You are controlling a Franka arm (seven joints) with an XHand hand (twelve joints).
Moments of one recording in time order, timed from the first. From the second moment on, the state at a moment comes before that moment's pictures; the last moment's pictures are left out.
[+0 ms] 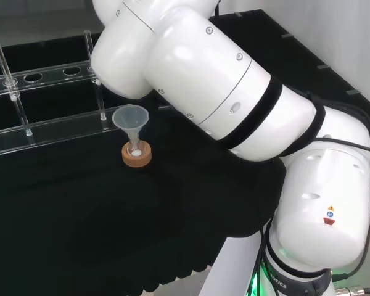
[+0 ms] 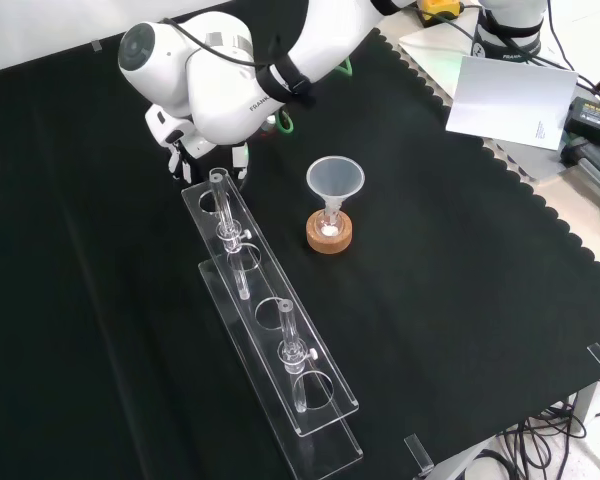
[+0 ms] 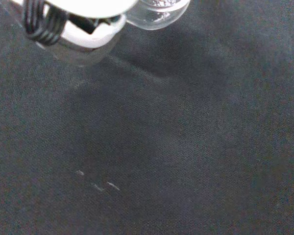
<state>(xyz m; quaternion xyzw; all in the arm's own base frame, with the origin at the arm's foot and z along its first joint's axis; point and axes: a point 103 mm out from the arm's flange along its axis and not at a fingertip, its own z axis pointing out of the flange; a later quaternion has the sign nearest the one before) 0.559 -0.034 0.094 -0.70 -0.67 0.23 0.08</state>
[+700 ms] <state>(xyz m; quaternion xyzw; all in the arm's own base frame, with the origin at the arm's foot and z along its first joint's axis) 0.563 -0.025 0.090 -0.70 -0.68 0.24 0.07</state>
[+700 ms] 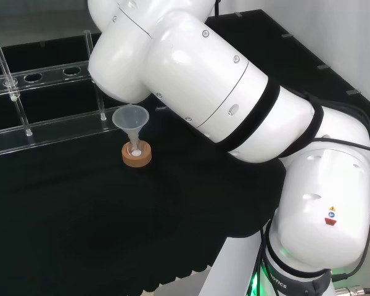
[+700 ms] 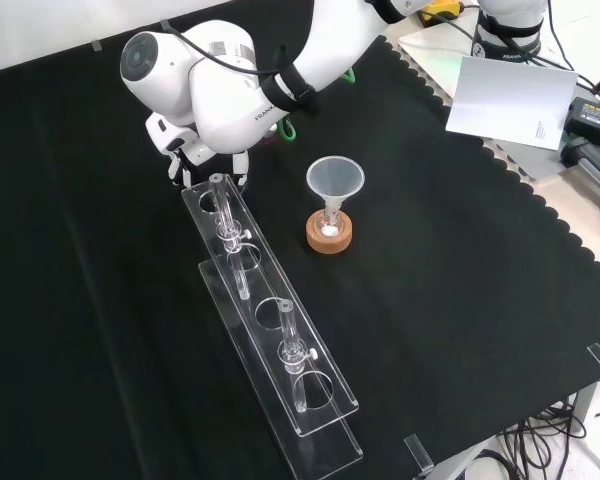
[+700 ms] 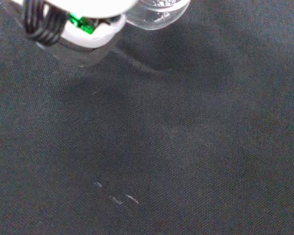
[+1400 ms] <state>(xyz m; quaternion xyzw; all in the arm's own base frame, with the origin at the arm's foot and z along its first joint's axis) 0.558 -0.021 0.093 -0.70 -0.67 0.24 0.07</state>
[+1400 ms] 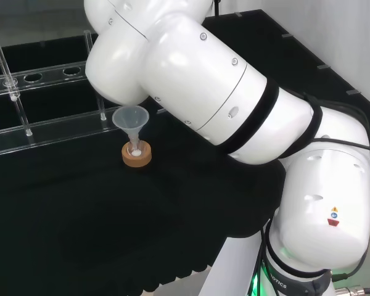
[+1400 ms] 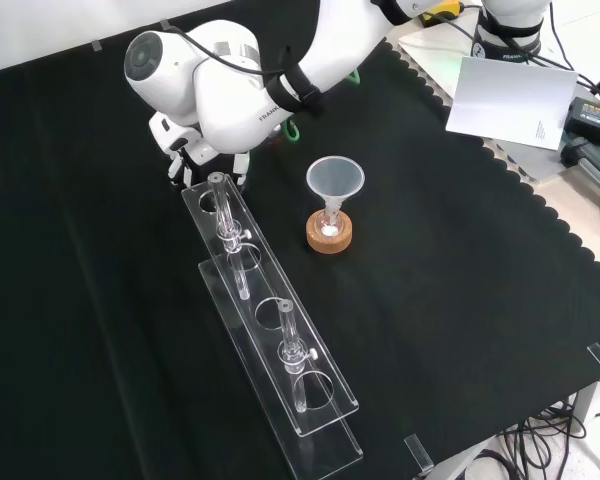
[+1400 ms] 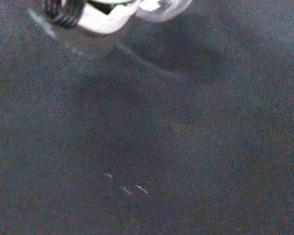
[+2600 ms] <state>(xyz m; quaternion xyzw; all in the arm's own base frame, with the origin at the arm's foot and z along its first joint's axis) 0.531 -0.027 0.160 -0.70 -0.68 0.20 0.06</state>
